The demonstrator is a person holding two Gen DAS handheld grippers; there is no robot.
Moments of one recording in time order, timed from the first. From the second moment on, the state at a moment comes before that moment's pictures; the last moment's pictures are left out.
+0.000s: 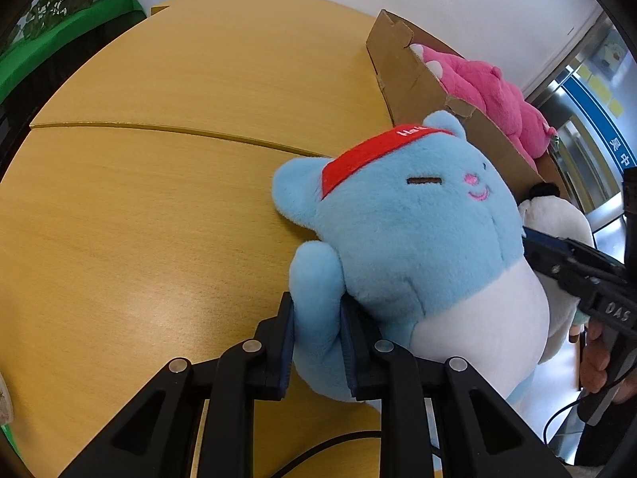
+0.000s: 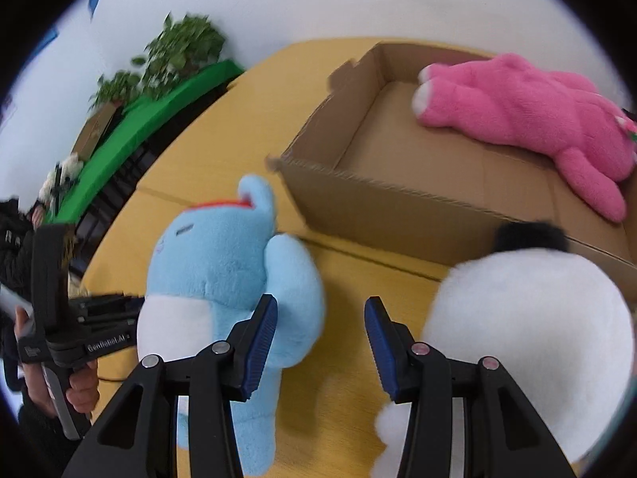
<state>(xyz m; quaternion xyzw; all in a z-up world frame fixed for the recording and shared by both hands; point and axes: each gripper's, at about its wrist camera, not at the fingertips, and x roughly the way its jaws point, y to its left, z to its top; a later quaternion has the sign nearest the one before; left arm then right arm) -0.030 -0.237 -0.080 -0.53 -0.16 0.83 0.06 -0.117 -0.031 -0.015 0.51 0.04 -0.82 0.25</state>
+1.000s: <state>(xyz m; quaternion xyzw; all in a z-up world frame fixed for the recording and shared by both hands) -0.091 -0.148 0.098 -0.39 -0.08 0.91 0.10 -0.128 0.029 0.107 0.33 0.02 -0.92 0.22</state>
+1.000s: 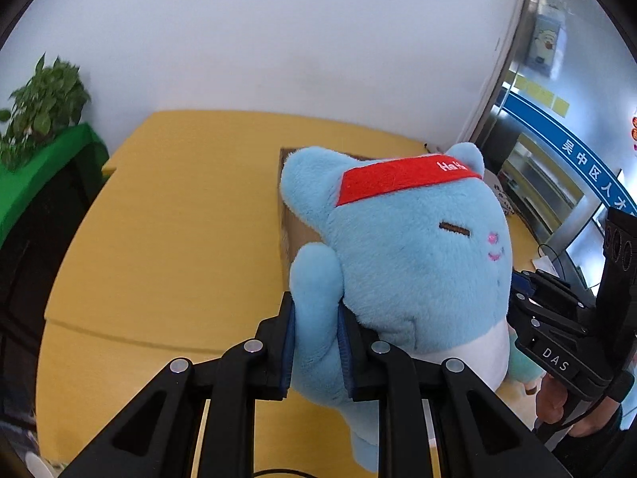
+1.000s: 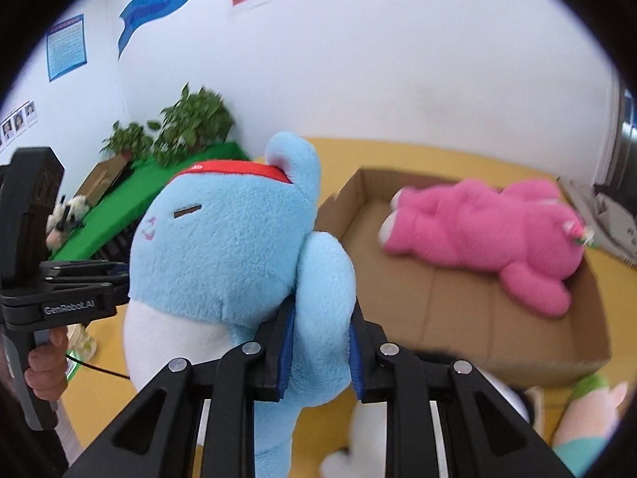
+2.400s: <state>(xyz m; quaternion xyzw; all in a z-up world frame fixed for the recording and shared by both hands) -0.146 -0.085 0.123 -0.33 -0.02 0.94 0.00 -0.174 0.108 0.095 0.36 0.09 -0.93 0.06</state>
